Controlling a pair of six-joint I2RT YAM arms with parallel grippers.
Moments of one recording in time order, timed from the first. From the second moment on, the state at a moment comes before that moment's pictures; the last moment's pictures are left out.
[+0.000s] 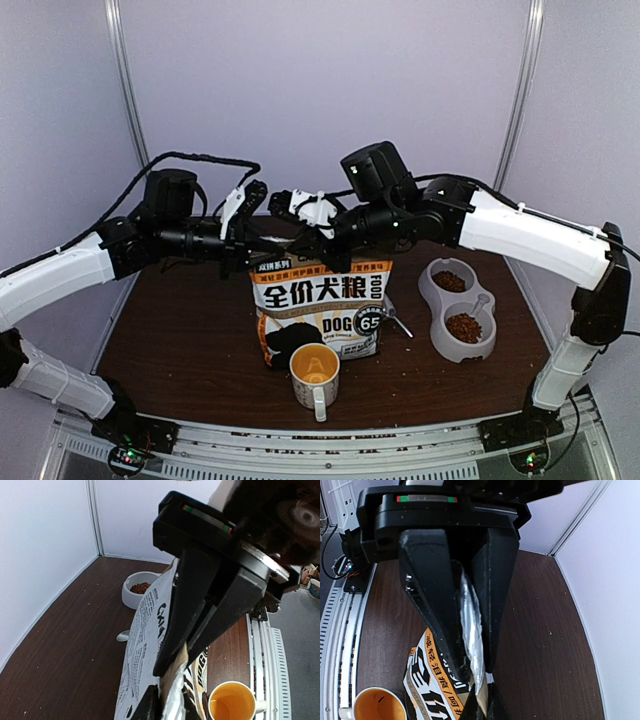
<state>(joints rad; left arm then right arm) -0.71 1.25 1.09 -0.23 0.60 0.20 1.00 1.72 1.71 -0.52 -0.20 -0.48</state>
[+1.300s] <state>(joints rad) -0.71 1.26 1.09 -0.20 0.60 0.18 0.98 1.63 1.61 -0.53 -0.12 -0.49</state>
